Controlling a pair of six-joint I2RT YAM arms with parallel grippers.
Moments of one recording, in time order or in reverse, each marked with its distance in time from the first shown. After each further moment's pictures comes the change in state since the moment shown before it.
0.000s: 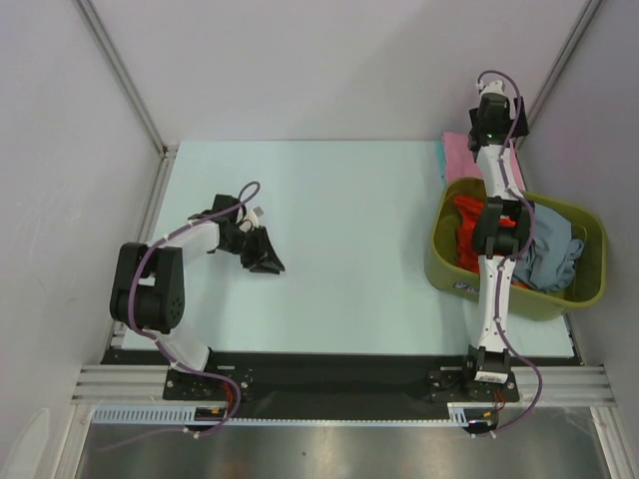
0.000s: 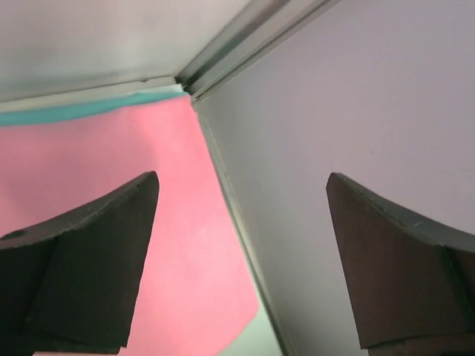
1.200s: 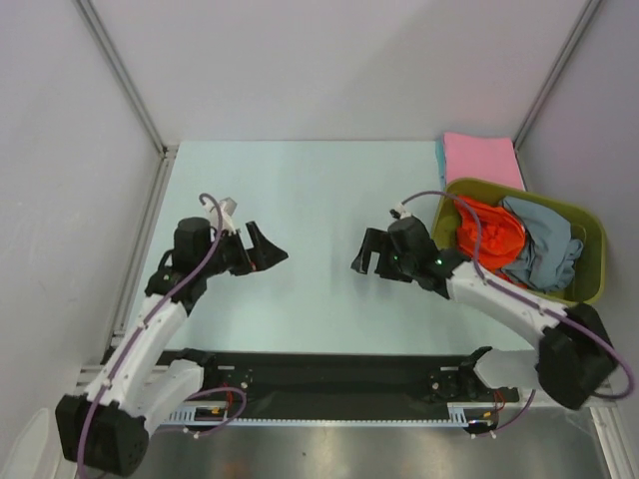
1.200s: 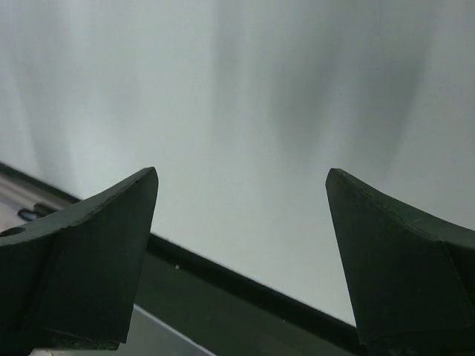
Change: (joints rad) left arm -0.088 -0.743 -0.234 0.173 -0.150 -0.143; right arm 0.763 -1.329 -1.672 -0.127 -0.552 1.238
